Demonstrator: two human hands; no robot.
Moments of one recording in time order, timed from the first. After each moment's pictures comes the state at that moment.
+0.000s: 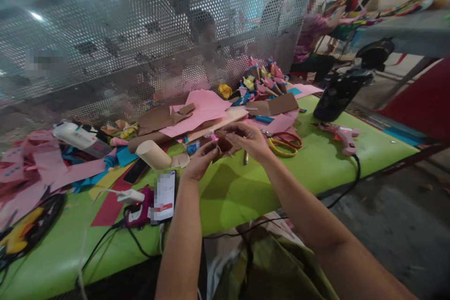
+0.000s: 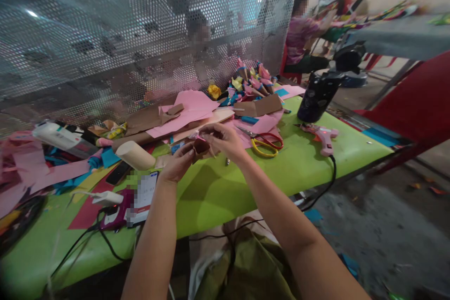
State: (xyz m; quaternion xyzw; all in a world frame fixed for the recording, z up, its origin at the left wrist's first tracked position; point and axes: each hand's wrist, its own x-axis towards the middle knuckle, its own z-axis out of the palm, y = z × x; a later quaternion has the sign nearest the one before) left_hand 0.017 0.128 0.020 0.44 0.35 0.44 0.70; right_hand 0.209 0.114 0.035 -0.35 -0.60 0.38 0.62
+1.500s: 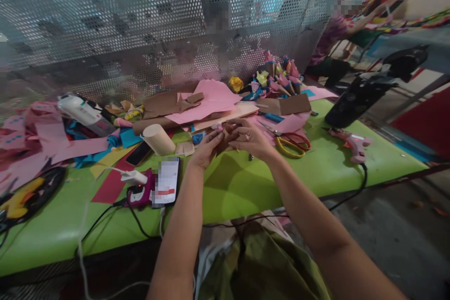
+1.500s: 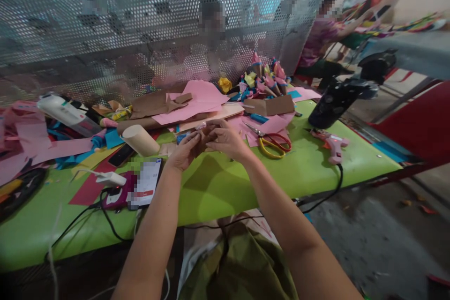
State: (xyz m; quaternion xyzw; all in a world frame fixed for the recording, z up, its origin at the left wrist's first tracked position) left_hand 0.023 0.130 0.015 0.37 0.31 0.49 0.73; right_hand 0.207 0.114 0.025 -0.34 -0.68 0.40 0.51
